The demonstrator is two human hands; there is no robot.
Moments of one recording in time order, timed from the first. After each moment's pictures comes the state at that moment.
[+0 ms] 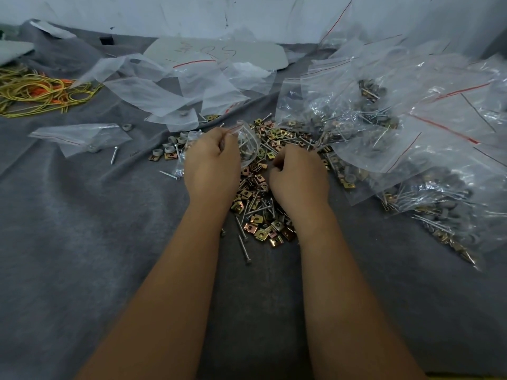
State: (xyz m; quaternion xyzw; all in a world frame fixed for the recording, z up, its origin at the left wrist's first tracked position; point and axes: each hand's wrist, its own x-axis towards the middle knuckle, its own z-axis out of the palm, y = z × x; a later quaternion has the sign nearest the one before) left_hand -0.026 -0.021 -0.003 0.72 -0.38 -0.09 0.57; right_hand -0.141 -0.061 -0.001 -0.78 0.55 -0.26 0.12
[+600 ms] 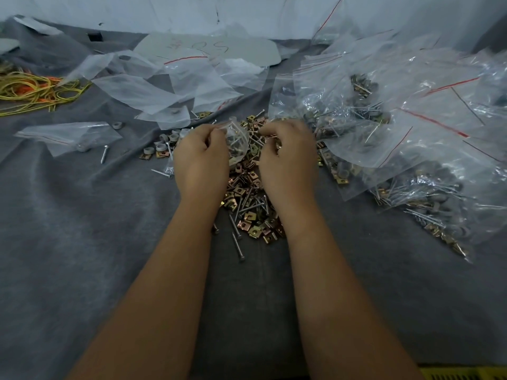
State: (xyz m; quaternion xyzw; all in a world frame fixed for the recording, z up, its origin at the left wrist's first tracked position) left_hand -0.025 -0.023 -0.005 0.71 -0.35 -0.11 0.60; right_hand -0.132 -0.052 0.007 -0.72 0.47 -0.48 0.17
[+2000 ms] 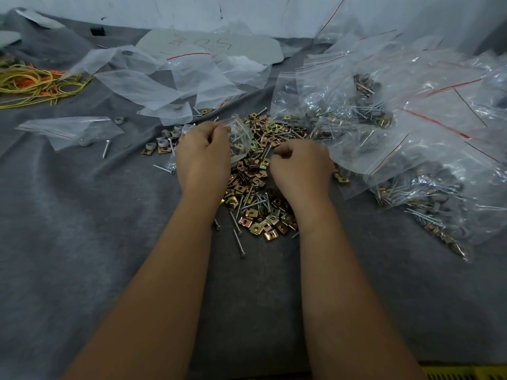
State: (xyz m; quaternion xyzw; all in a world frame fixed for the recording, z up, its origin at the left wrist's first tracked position) left_hand -0.024 -0.021 -0.002 0.70 -0.34 -0.14 0.61; right_hand -0.148 -0.063 0.001 -0.73 0.58 -0.30 0.18
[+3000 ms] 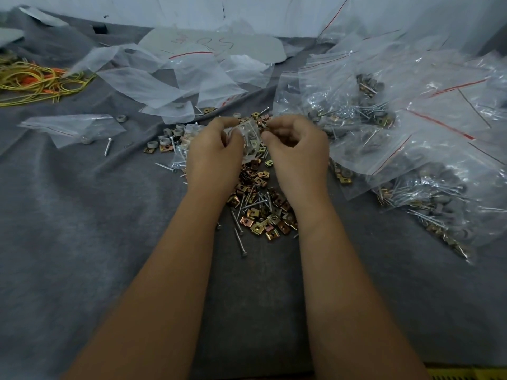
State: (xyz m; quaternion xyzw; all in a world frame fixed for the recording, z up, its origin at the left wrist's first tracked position) left_hand -0.024 -0.025 -0.009 0.69 -0.44 -0.11 0.56; right_hand -0.138 -0.057 0.010 -0.66 0.42 -0.52 0.35
